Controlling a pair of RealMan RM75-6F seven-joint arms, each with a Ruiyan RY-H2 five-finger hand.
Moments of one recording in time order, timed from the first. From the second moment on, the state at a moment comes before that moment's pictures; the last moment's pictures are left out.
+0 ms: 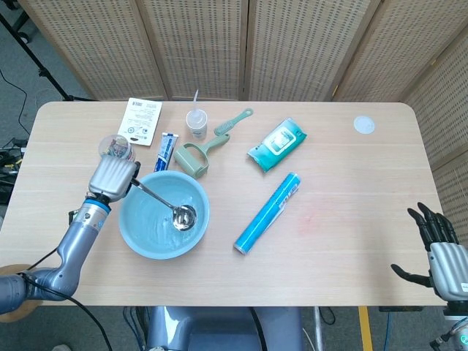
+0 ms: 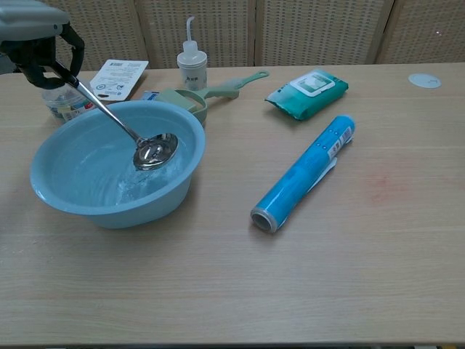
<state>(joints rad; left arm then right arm) -0.87 -1.22 -0.11 -1.69 0.76 1.04 0.73 0.06 -0.97 0.06 -1.79 -1.52 1.48 0.14</state>
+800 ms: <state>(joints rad) -0.91 -1.06 -0.07 -1.86 0.54 1.08 0.94 0.05 -0.97 0.06 -1.80 -1.53 1.49 0.13</state>
